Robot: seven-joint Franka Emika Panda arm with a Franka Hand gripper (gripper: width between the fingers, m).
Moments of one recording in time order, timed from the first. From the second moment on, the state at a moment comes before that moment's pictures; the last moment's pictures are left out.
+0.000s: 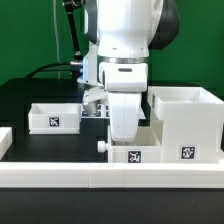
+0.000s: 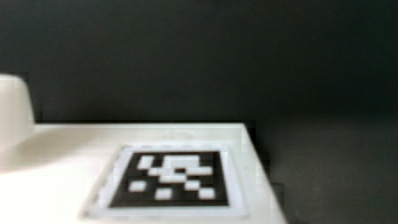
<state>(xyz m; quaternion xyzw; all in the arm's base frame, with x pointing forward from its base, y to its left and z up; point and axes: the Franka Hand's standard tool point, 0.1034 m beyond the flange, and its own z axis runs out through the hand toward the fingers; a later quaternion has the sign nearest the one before) 0.535 -0.002 0.005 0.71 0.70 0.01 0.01</state>
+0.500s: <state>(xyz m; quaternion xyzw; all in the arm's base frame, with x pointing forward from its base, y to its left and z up) 0.535 -0.004 0.005 0.72 0.70 0.01 0.01</state>
